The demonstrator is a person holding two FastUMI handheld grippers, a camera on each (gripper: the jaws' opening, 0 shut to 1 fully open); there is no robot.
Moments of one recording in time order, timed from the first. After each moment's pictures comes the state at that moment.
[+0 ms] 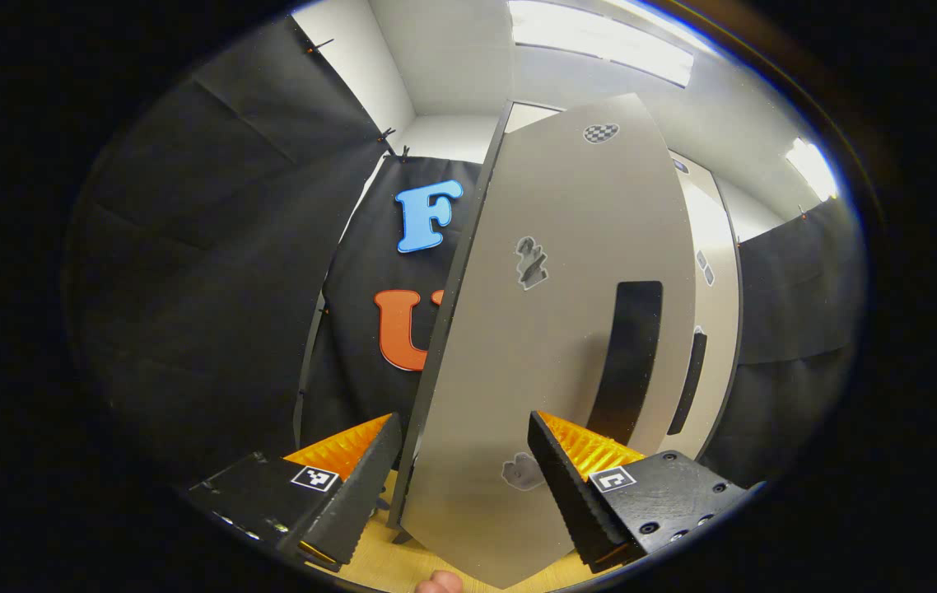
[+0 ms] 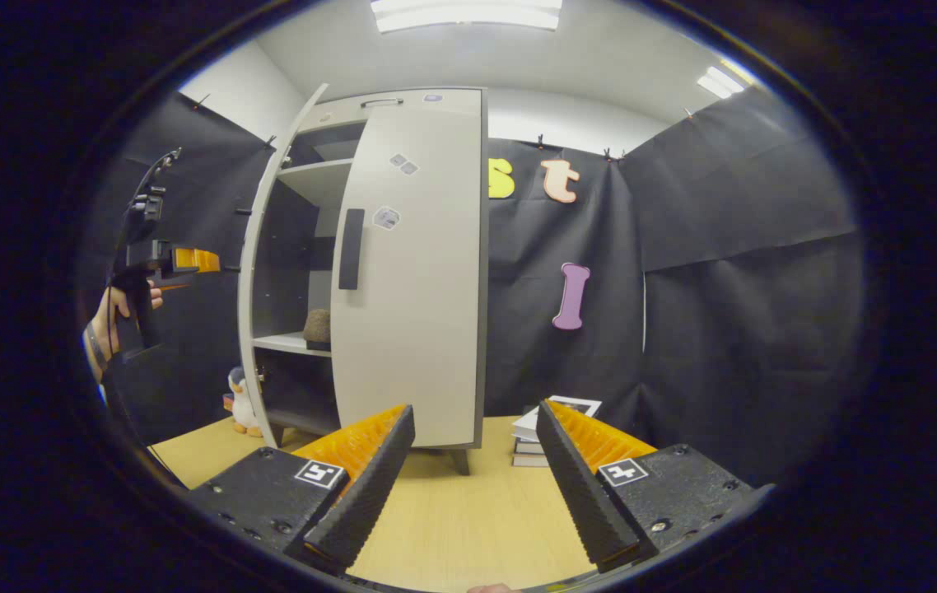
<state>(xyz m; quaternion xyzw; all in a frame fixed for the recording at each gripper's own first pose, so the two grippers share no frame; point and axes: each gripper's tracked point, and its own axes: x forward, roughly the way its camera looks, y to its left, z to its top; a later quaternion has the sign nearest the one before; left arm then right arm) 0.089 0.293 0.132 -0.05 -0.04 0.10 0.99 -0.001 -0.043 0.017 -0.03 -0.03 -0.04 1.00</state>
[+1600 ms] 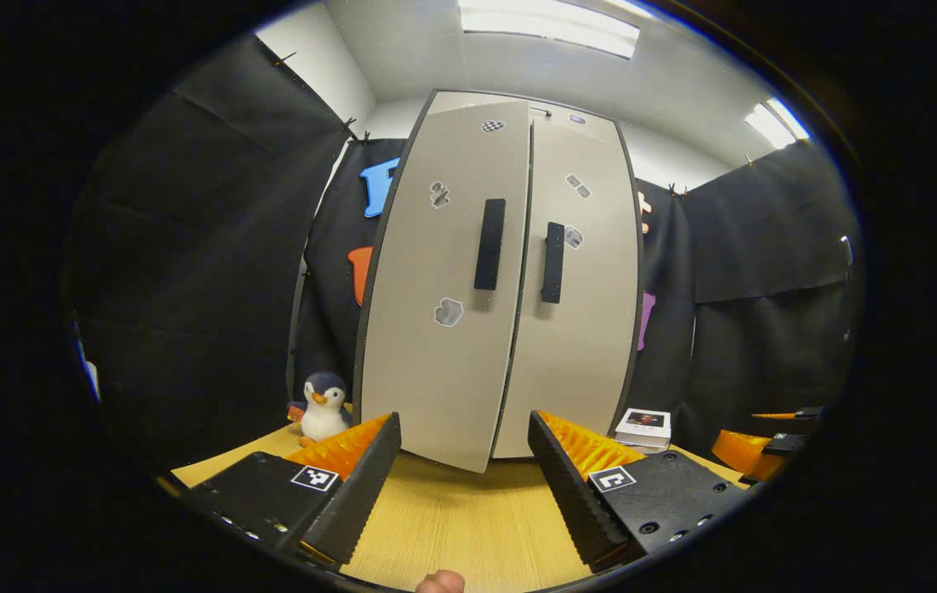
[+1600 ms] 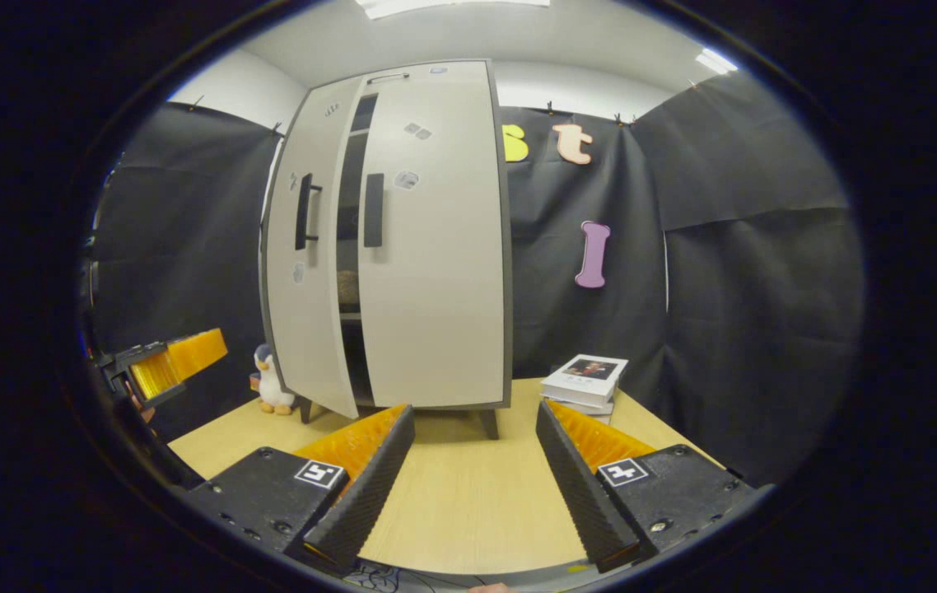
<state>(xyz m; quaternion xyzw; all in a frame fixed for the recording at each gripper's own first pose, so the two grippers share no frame) -0.027 0.172 0.010 -0.01 0.01 0.07 1.00 -0.012 -0.018 -0.033 -0.01 0.04 0.01 1.00</state>
